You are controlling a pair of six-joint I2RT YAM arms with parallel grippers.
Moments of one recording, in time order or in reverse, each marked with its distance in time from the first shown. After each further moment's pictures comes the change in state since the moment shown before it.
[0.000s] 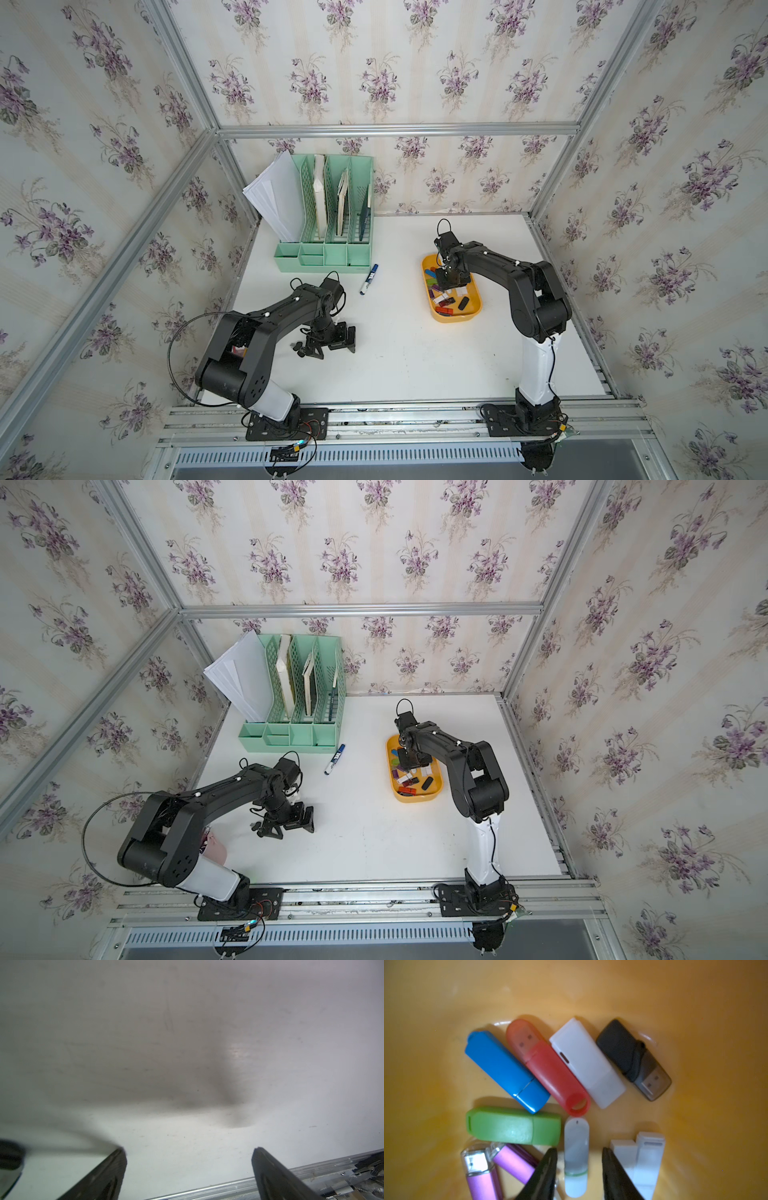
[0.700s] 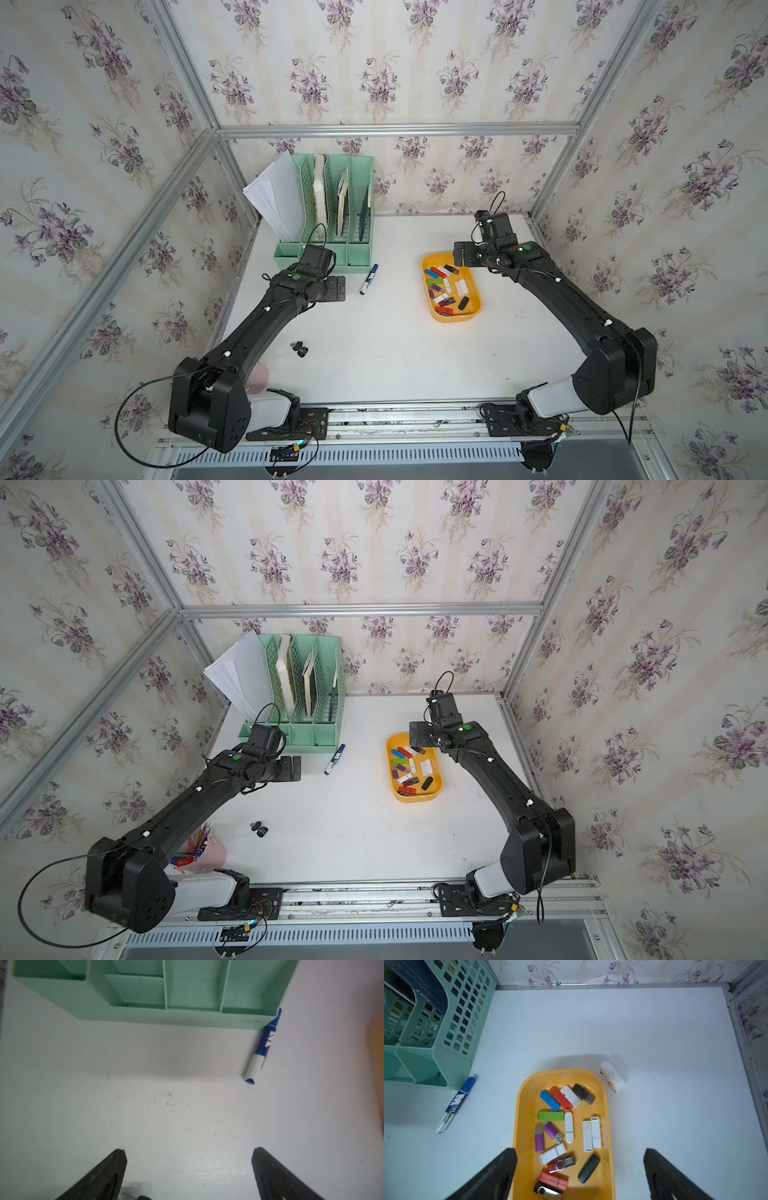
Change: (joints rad) left arm 0.047 -0.263 0.158 0.272 -0.487 0.149; right arm -0.082 -0.606 -0.185 0.100 0.009 0.039
